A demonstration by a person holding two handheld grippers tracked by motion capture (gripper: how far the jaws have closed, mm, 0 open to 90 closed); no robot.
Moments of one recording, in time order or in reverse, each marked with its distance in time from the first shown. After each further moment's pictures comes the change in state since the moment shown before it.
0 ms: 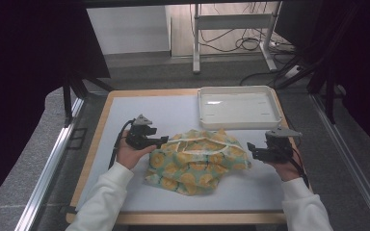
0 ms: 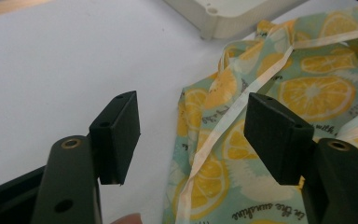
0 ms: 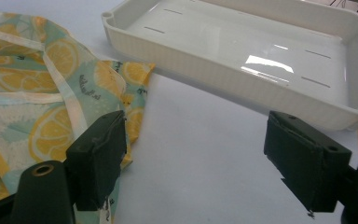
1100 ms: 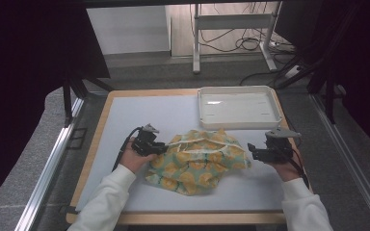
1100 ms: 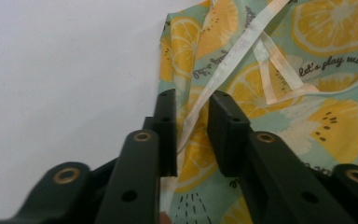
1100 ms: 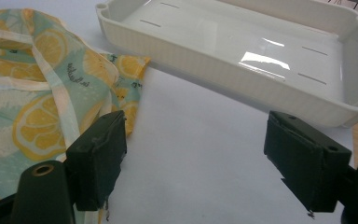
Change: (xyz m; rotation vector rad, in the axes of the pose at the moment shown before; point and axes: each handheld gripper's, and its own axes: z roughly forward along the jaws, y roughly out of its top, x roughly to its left) left arm 0.002 -0.020 0.028 0.172 -0.079 0.014; right arm 0.000 -0.002 0.002 0.014 -0.016 -0.015
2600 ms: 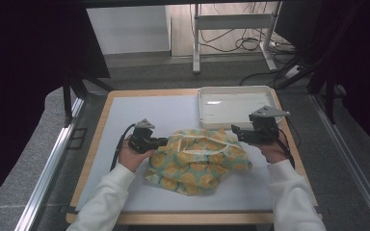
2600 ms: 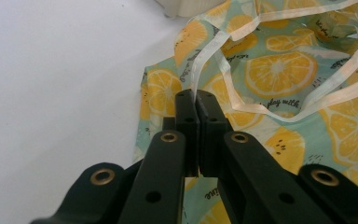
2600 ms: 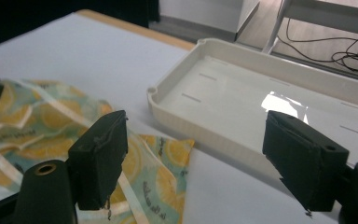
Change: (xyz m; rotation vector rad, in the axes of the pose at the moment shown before) left arm -0.006 0.008 -0.026 -0.141 -0.061 -0.014; right arm 0.026 0.072 0.004 -0.100 0.108 -0.015
